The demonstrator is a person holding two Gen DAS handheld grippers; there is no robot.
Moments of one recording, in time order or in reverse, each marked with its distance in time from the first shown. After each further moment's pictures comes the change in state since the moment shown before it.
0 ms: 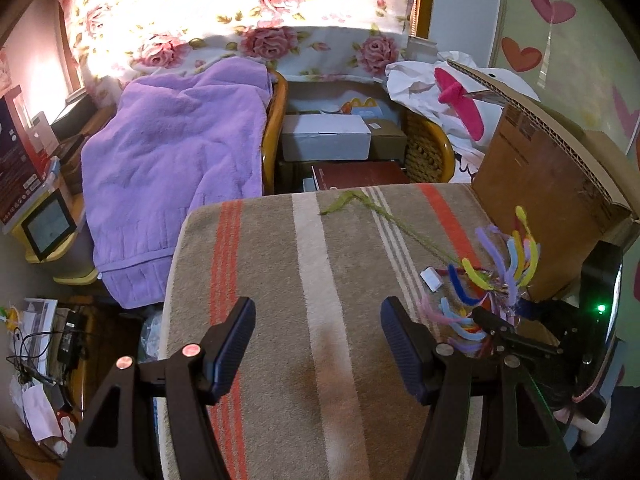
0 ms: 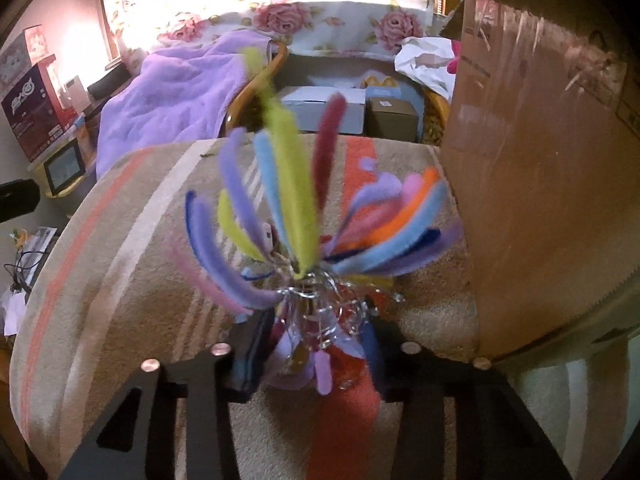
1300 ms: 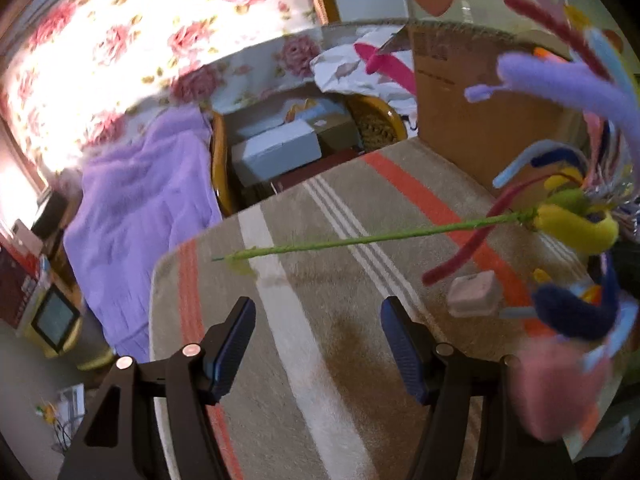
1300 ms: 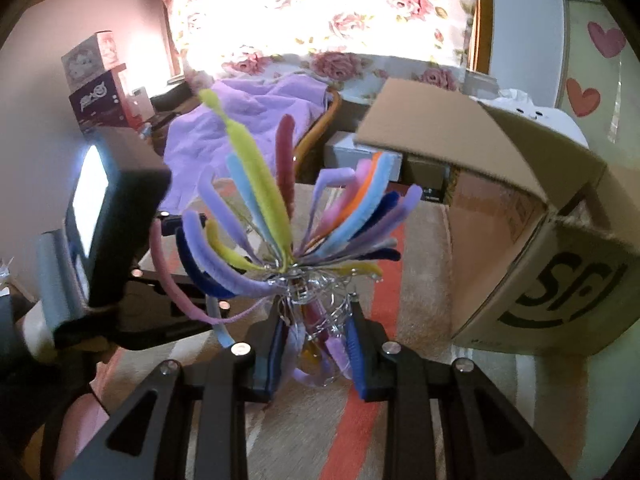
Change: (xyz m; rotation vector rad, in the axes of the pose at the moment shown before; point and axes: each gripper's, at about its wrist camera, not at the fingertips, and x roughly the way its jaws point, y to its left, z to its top) left arm 0.006 -0.066 -0.026 0.353 -0.091 0.030; right arm -0.161 0.032 -0.006 -0.108 -0.104 0.110
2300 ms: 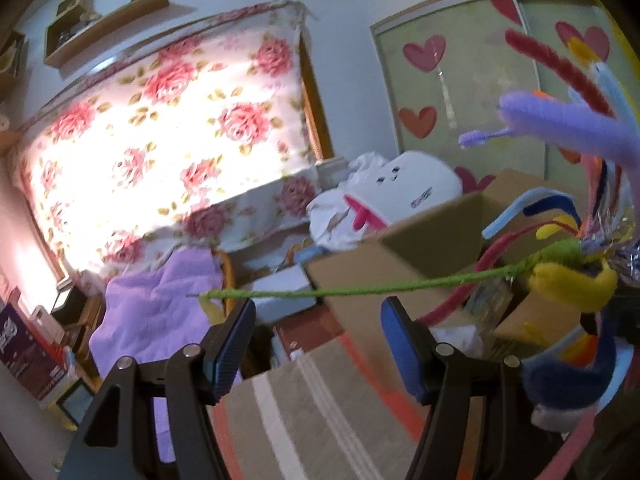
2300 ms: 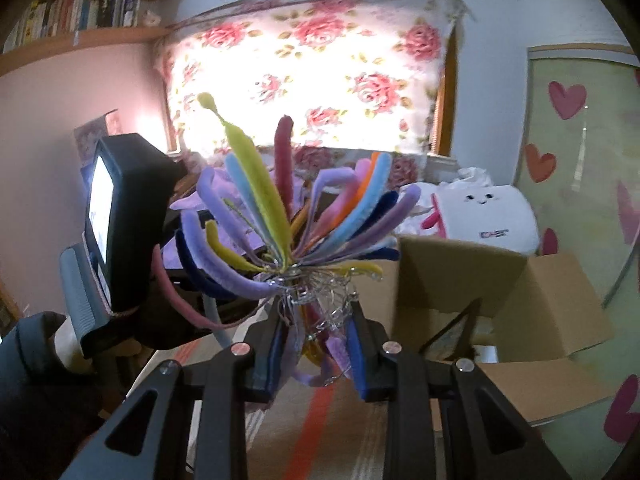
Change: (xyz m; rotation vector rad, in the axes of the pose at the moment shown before) left arm -0.158 -0.031 0.152 0.014 -0.361 -0.008; right arm -0.200 -0.038 0.096 0.013 -0.225 -0.067
